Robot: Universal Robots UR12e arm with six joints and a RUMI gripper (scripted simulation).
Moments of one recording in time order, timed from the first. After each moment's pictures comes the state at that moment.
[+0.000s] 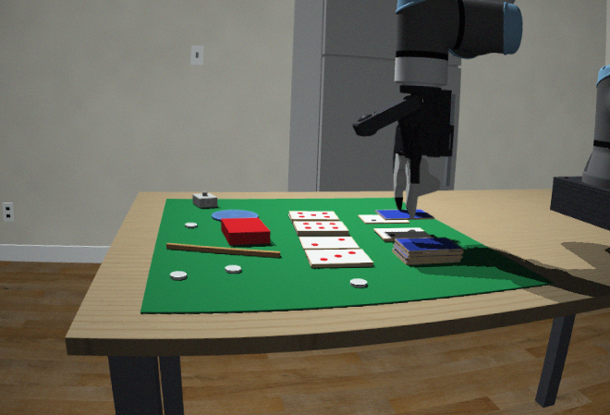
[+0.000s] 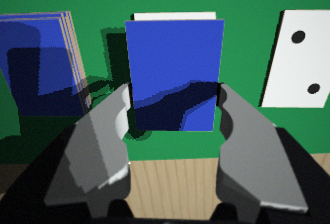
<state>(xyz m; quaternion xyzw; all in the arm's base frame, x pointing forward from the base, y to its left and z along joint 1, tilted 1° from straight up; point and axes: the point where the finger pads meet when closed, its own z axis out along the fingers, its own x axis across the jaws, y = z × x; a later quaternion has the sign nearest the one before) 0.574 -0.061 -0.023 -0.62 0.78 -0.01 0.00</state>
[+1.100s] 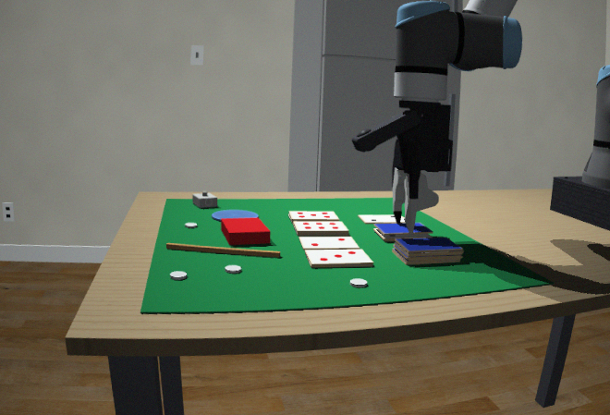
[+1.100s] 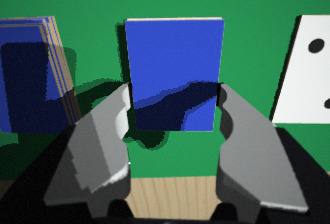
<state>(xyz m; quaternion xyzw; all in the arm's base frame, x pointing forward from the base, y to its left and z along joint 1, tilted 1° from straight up) 0.575 -0.062 -0.048 -0.62 0.78 -0.01 0.00</state>
